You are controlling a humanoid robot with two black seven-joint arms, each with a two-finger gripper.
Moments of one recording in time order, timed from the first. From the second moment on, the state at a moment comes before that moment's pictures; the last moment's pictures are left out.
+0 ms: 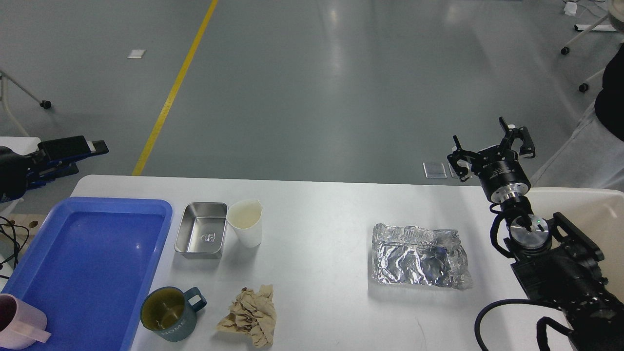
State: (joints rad) left arm -0.89 1.27 -0.26 -1.47 0.95 -0.37 -0.16; right arm 0.64 -0.16 1.29 0.49 0.09 0.52 0.11
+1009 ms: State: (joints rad) left arm -1.04 1.63 -0.31 -1.68 1.13 -0.84 -0.30; right arm 0.65 -0.13 1.27 0.49 0.03 0.52 0.11
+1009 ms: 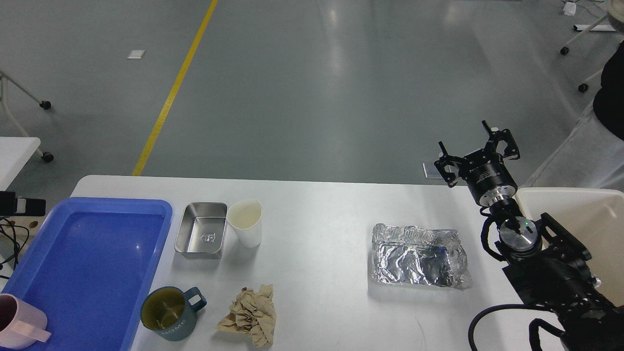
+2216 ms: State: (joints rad) left arm -0.63 1.19 -0.20 -1.57 1.57 -0.40 -0.18; right arm 0.64 -0.13 1.27 0.46 0.01 0.52 0.11
